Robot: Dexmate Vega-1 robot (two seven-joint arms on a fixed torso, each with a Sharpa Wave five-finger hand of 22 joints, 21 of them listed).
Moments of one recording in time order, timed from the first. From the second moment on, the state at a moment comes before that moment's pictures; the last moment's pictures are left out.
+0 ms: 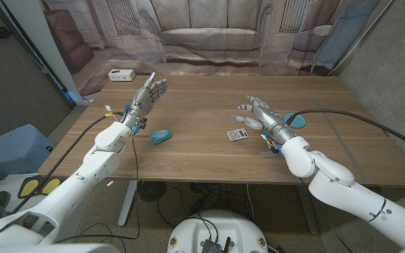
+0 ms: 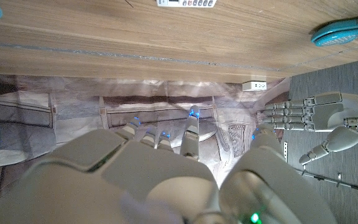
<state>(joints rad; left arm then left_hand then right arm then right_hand) 0.87 0.61 0.32 -1.35 -0.68 -0.43 -0.22 0.25 0.02 0.10 0.04 0.20 0.21 0.11 0.20 0.18 0.19 0.09 0.23 0.20 0.12 0.09 0.20 0.18 0.04 0.07 0.22 0.17 -1.10 -0.86 -0.53 -2.19 -0.45 -0.40 -0.16 0.20 0.07 0.19 -0.11 0.19 0.36 -0.06 0.19 0.19 -0.16 0.04 0.18 0.20 -0.17 0.06 0.18 0.22 -0.17 0.09 0.17 0.17</state>
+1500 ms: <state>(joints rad) 0.86 0.61 0.33 -1.35 -0.68 -0.41 -0.23 0.25 0.02 0.11 0.03 0.20 0.21 0.11 0.20 0.18 0.20 0.09 0.22 0.20 0.13 0.09 0.19 0.18 0.04 0.07 0.21 0.17 -0.96 -0.87 -0.69 -2.17 -0.59 -0.53 0.06 0.18 0.10 0.19 -0.10 0.19 0.36 -0.07 0.20 0.19 -0.17 0.02 0.18 0.20 -0.17 0.06 0.19 0.22 -0.17 0.06 0.17 0.18</state>
